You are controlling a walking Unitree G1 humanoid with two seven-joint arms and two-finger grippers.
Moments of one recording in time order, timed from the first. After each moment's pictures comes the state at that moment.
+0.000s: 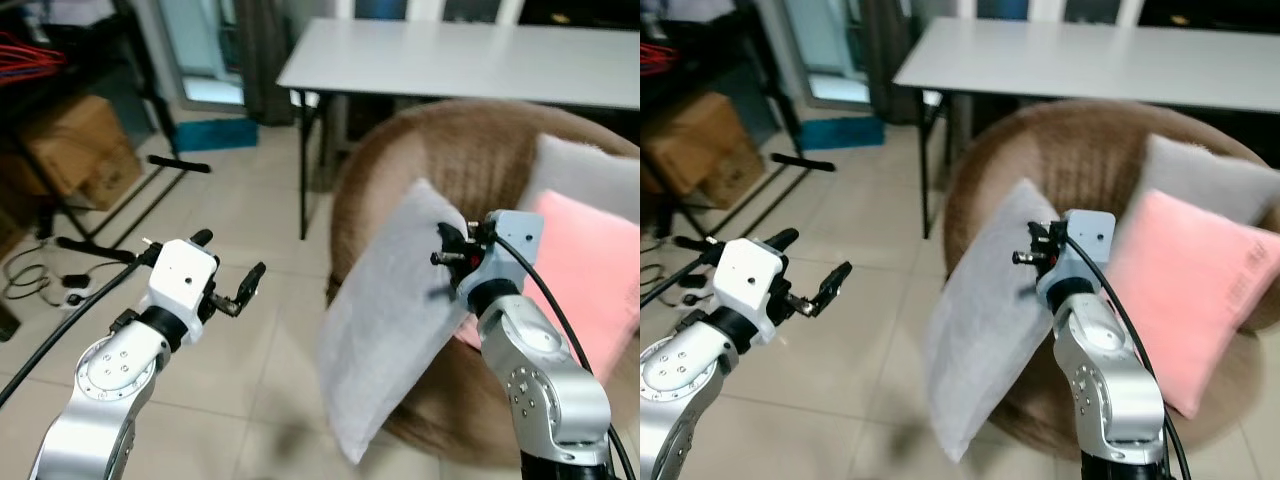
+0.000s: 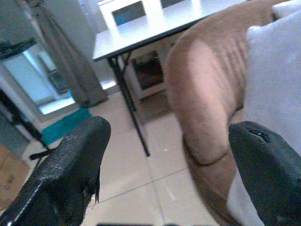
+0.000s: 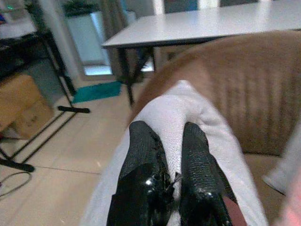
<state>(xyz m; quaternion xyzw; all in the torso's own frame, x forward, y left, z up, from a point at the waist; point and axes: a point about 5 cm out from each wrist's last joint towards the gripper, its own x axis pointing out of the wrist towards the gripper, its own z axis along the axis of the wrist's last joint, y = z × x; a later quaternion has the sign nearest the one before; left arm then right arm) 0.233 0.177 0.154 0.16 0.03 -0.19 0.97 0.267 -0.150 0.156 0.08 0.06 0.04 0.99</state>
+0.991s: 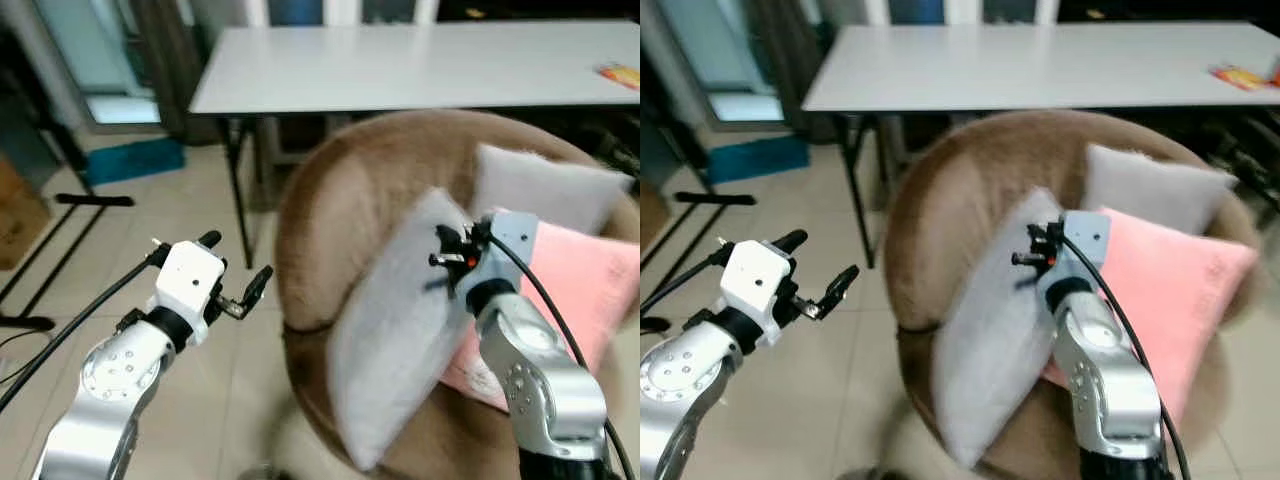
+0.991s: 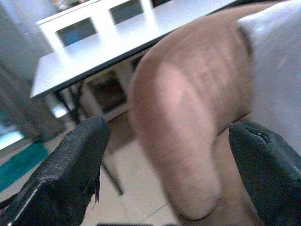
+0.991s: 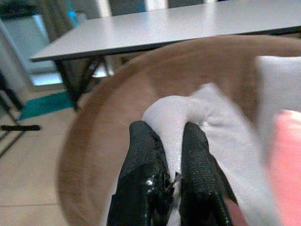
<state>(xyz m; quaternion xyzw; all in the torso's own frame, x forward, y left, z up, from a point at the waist) 0.232 0.175 0.150 0.16 0.04 -0.21 0.96 0.270 -0.148 0.148 0.07 0.08 0.03 0.99</state>
